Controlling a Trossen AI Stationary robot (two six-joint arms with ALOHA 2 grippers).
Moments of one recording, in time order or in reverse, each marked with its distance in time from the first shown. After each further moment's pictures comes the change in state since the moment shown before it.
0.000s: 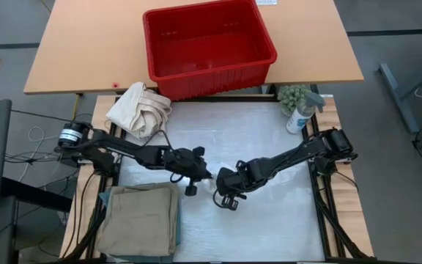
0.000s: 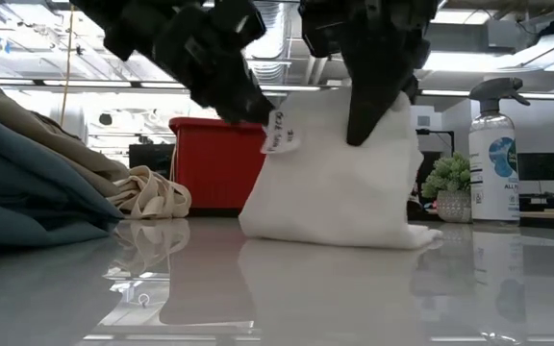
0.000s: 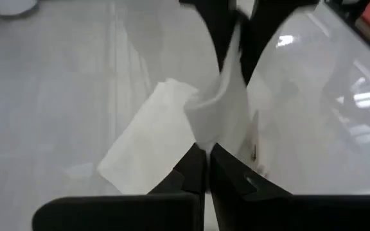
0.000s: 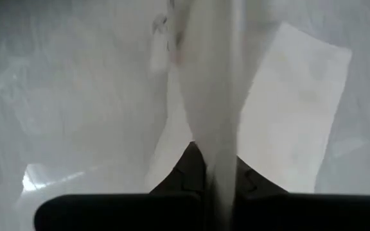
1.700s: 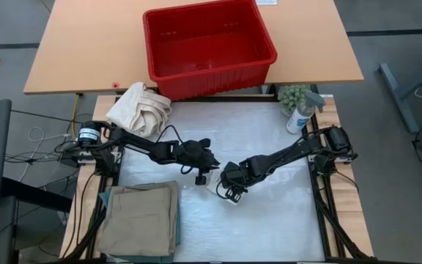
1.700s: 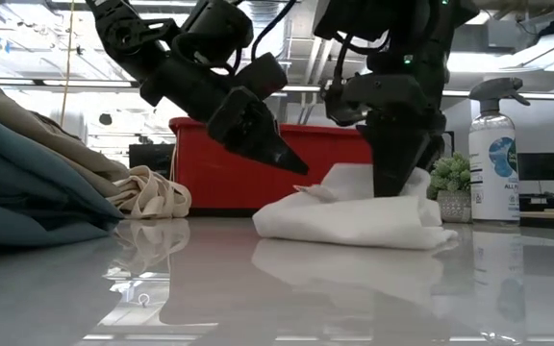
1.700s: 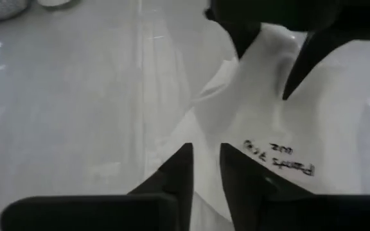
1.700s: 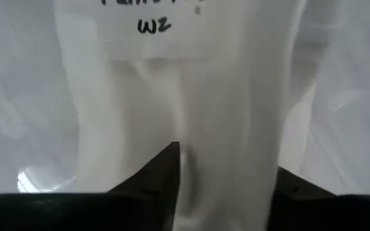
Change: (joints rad) left arm 0.121 0.193 0.006 0.207 0.002 0.109; right arm -0.085 -0.001 -0.217 0.110 -0.021 0.101
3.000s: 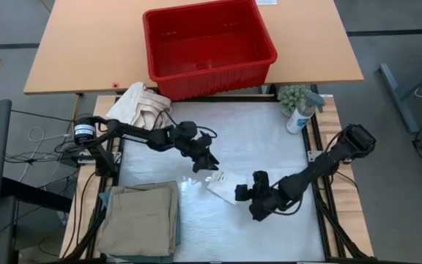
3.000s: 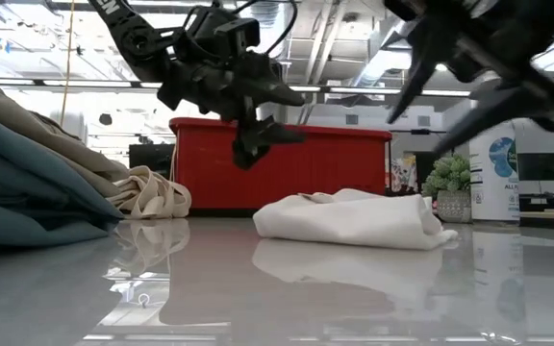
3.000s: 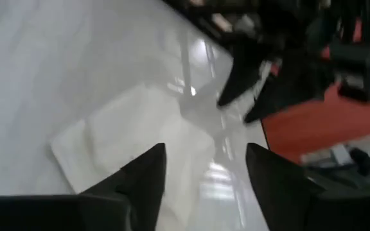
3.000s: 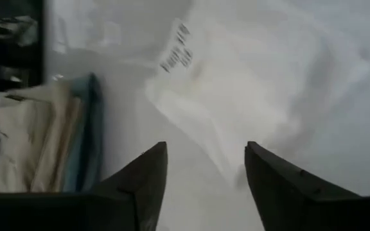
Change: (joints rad) left arm 0.161 -0.055 0.010 0.056 0.562 -0.685; right arm 0.349 -0.229 -0.219 0.268 0.505 1.217
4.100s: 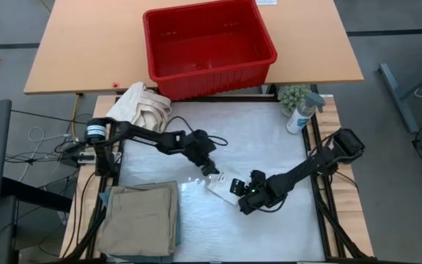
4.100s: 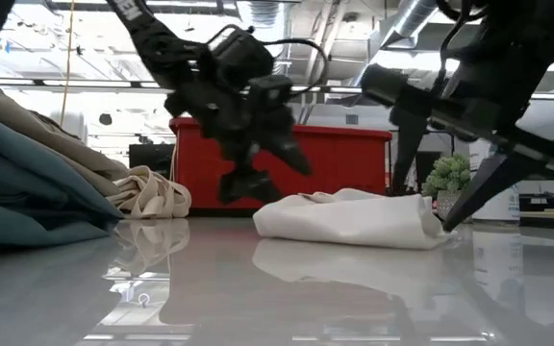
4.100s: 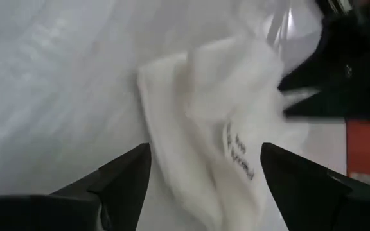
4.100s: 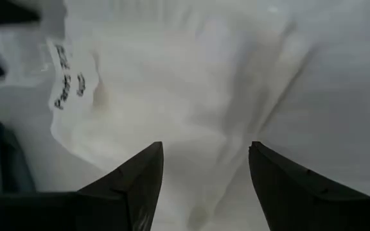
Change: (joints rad) left arm -0.044 0.121 0.097 -0.290 -0.204 -0.084; right arm -0.103 0.131 0.002 -0.041 -0.186 0.240
